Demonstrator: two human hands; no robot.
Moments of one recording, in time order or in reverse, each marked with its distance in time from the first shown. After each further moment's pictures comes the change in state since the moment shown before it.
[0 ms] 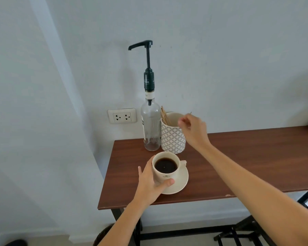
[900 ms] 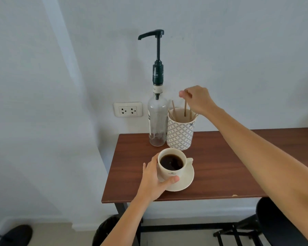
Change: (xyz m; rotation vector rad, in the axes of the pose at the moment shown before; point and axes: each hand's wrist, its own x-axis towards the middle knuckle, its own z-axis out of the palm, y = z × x) left_hand -0.001 0.002 -0.004 0.043 0.021 -0.027; right_hand 0.079 -0.046 -0.017 -0.298 -0.164 -0.114
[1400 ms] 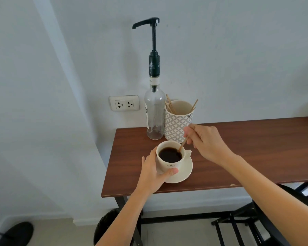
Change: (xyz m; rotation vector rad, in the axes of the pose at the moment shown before) left_hand 0.000 -0.003 0.000 -0.011 -0.024 -0.017; right_hand -0.143 0.021 0.024 0.190 -0.065 -0.096
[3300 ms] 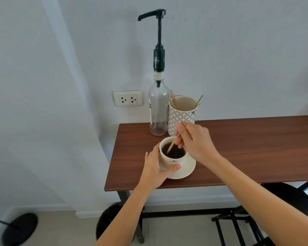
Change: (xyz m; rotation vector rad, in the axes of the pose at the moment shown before) left_hand -0.001 0.001 -0.001 0.013 -0.007 -0.034; right_hand 0.001 -0.024 0.033 0.145 0.064 0.058
